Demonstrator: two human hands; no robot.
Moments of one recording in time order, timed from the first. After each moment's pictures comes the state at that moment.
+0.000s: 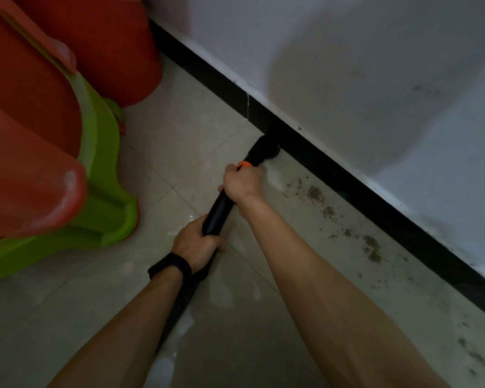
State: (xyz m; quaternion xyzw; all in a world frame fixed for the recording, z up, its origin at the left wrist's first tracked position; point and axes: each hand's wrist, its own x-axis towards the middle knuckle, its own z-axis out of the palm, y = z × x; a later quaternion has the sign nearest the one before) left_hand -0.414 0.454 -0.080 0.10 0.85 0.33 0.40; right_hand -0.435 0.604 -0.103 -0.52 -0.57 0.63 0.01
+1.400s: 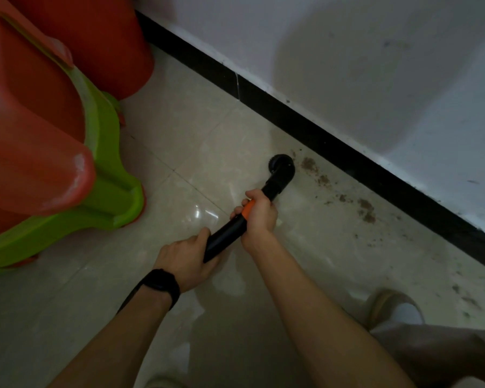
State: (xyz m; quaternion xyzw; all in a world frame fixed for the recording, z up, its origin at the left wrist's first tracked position) left_hand -0.372 0.383 -0.074 0.43 0.87 0.00 0.25; right_hand -0.327 0.537 -0.080 -0.58 -0.14 0.78 0.19
